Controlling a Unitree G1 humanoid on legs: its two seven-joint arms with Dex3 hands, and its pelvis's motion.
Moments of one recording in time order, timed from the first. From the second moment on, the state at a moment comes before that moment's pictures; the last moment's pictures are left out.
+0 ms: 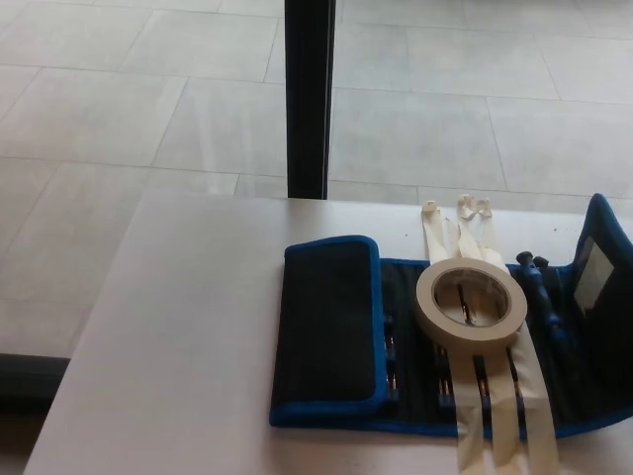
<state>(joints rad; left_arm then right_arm) 0.20 0.59 0.51 1.05 -0.36 -0.03 -0.54 -0.24 -0.67 0.10 0.64 -0.72 -0.25 -0.60</state>
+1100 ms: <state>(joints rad) 0.21 0.59 0.52 1.04 -0.36 -0.03 -0.55 -0.33 -0.46 -0.52 0.69 -0.31 0.03 -0.43</state>
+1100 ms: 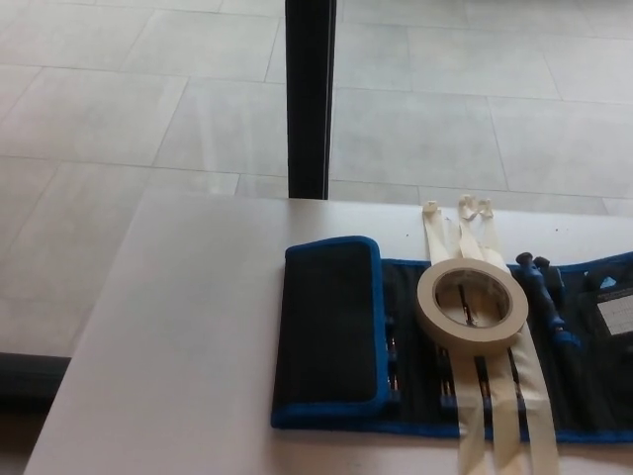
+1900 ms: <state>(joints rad) 0.24 0.58 0.55 1.01 -0.37 -0.03 -0.56 -0.39 -0.59 -0.79 0.75 -0.07 0.26 -0.33</state>
